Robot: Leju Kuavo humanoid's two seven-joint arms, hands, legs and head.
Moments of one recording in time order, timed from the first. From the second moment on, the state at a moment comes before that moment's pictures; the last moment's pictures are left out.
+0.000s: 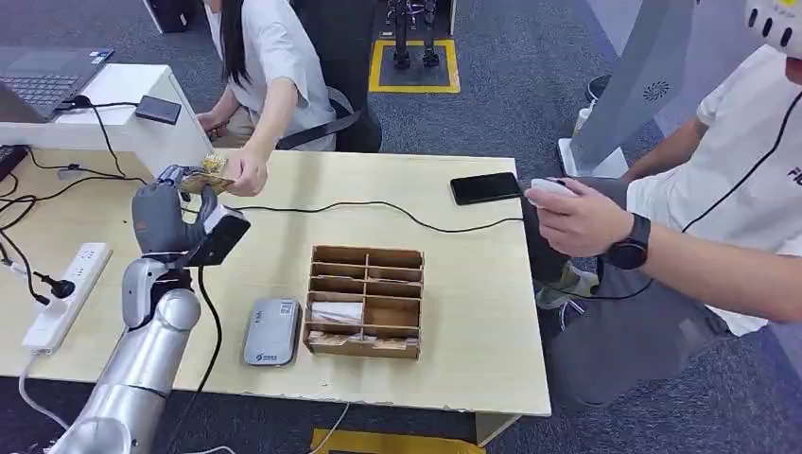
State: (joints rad) left arm -0.43 0.15 -0.03 -1.19 -0.78 0.53 -0.29; right arm -0.01 0.03 -0.77 -0.19 1.57 -0.09 -0.19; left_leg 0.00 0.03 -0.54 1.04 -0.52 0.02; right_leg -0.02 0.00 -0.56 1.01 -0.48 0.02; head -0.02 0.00
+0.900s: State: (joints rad) left arm -0.08 0.28 -0.23 -1.70 -0.61 0.07 -0.40; right arm 0.00 0.03 -0.80 -0.19 1.52 -0.09 -0.19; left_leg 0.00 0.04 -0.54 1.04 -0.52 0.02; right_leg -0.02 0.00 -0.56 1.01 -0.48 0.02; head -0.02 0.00
